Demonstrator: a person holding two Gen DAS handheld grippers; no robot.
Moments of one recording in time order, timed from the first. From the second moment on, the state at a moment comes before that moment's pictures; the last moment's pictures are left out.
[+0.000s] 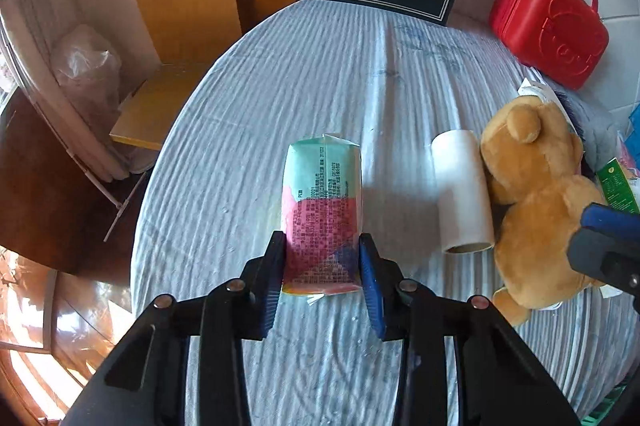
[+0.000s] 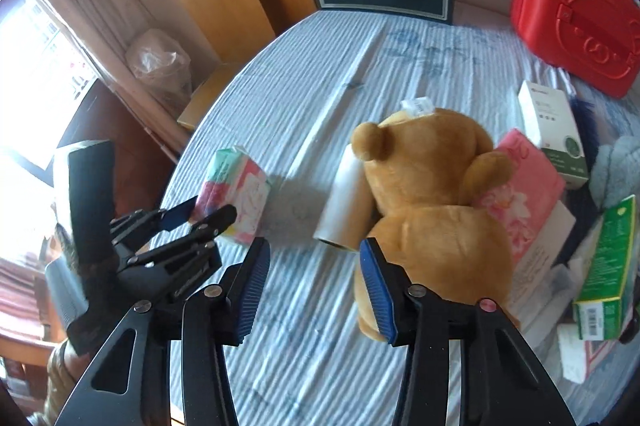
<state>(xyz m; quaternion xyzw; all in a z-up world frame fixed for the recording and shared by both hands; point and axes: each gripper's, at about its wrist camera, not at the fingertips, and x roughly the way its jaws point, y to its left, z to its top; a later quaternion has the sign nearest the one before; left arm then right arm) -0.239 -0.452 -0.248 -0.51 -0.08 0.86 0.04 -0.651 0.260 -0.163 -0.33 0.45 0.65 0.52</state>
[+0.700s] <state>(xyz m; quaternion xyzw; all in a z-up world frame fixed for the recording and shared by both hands) -0.255 -0.461 -0.252 -0.48 -0.10 0.87 0.03 -0.692 0.326 -0.248 -0.42 0.39 0.56 0.59</state>
